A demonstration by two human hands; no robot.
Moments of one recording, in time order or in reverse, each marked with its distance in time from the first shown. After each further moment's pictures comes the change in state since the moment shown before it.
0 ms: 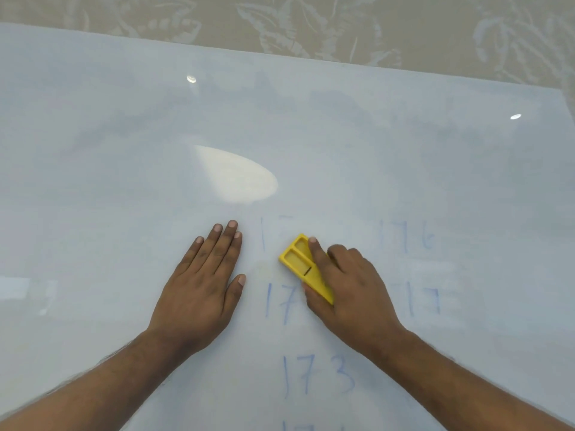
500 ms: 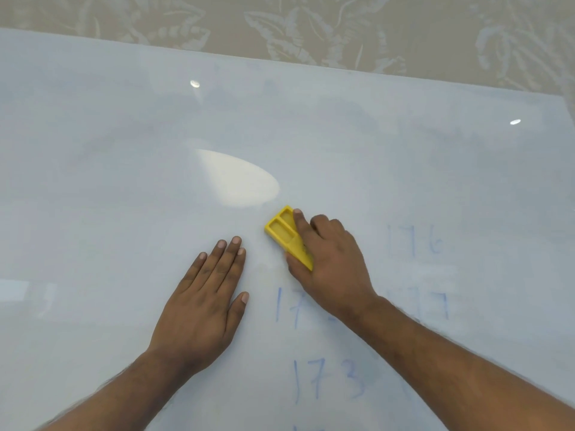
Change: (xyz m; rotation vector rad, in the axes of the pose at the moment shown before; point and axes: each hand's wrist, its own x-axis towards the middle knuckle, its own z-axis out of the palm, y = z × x) left_hand -0.020 -0.004 0.002 -0.015 0.001 0.008; right_hand 0.058 -0.021 0.012 0.021 0.039 0.044
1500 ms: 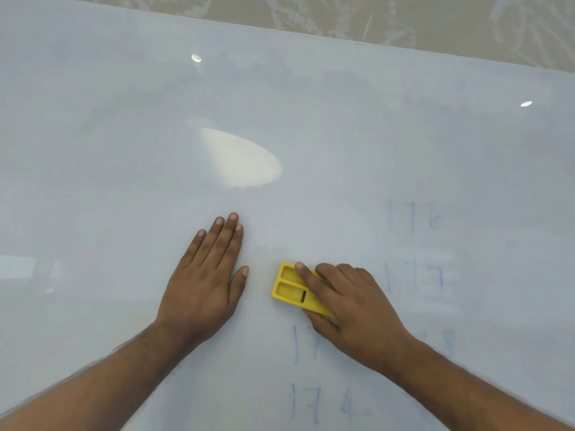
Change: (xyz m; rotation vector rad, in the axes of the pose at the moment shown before) left_hand -0.011 0.006 0.002 0.007 0.048 -0.051; right_hand -0.098 0.005 -0.019 -0.064 -0.148 -0.267
